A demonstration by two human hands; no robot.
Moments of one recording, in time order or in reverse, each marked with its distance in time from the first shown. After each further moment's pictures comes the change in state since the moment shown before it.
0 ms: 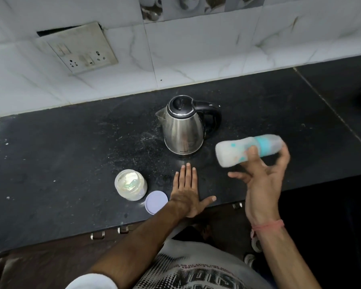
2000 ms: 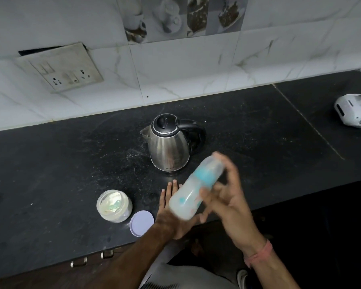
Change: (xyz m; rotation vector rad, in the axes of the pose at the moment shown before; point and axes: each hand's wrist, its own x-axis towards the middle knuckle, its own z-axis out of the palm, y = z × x) left_hand 0.023 -0.022 0.044 -0.348 0.161 0.247; right_hand -0.011 -0.014 0.005 -0.090 -0.492 0.109
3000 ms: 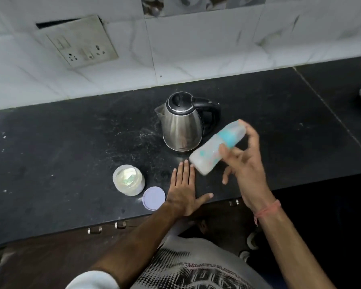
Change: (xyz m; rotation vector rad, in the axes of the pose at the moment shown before) left_hand -0.019 0.036 -0.028 0.365 -0.008 -0.190; right_hand 0.026 0.000 -0.006 -0.051 0.170 -0.019
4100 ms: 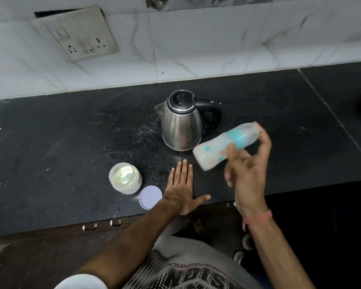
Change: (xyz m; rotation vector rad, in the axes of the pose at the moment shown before) left_hand 0.004 0.000 -0.009 -0.039 -0.092 -0.005; right_hand -0.003 0.007 0.007 0.005 0.126 -0.062
